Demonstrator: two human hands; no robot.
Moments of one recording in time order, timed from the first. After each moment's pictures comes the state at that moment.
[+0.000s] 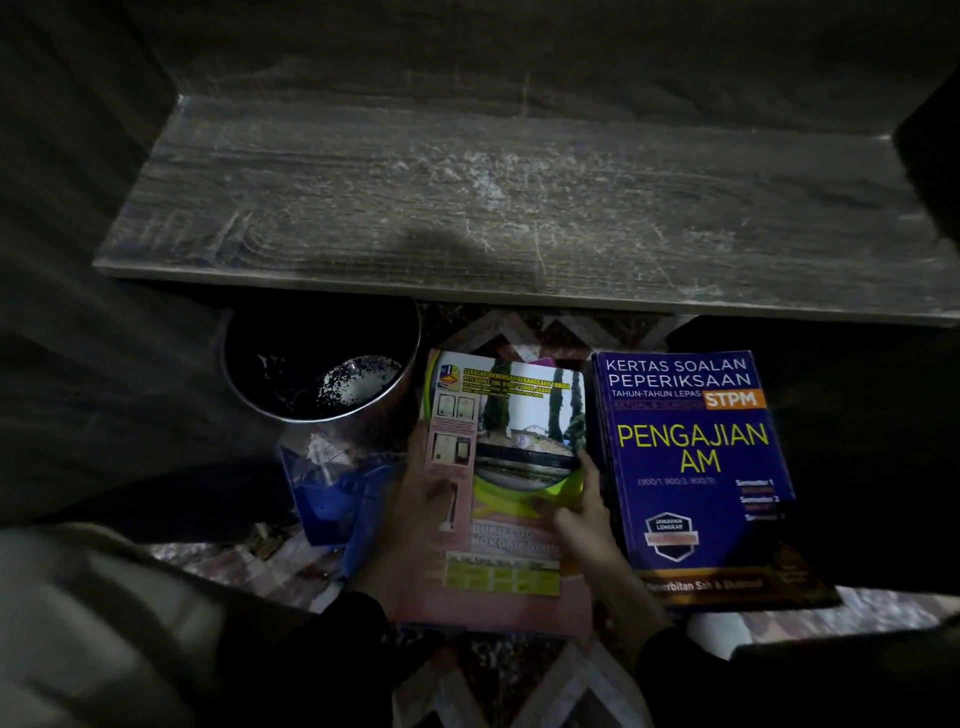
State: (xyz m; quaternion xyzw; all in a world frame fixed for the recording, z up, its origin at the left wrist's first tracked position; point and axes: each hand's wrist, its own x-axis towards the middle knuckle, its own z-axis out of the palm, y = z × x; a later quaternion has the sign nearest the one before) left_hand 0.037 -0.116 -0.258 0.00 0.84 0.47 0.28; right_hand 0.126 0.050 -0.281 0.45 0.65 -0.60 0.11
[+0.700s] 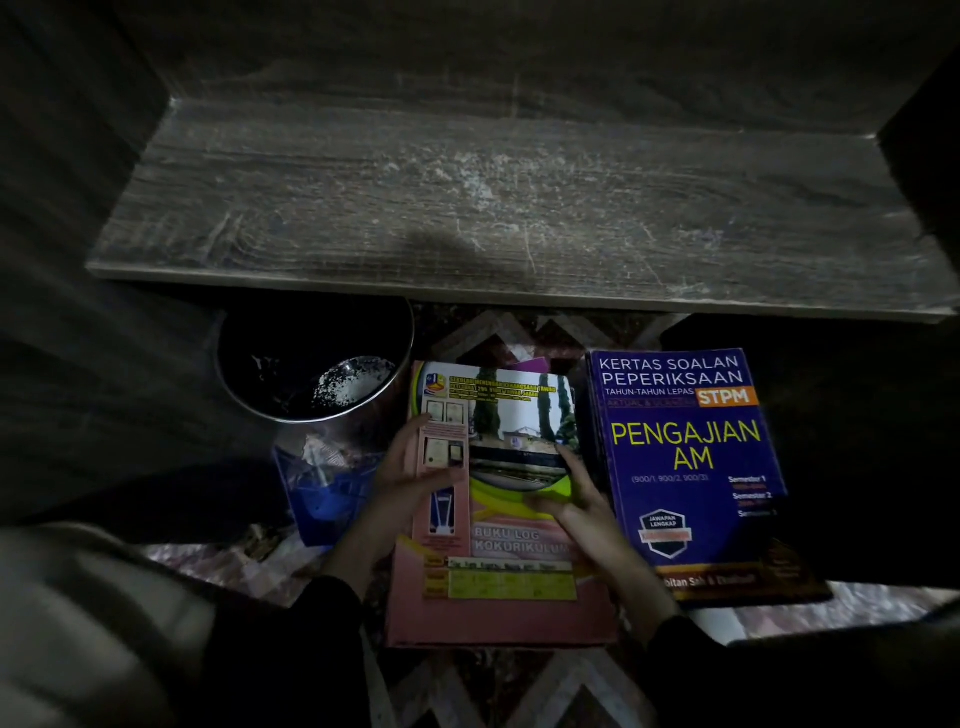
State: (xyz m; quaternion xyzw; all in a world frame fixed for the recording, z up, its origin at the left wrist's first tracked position) left_hand 0.022 -0.118 -0.233 -0.05 0.72 0.61 0.33; right_hand 0.130 0.072 -0.273 0.36 0.68 -0.63 0.15
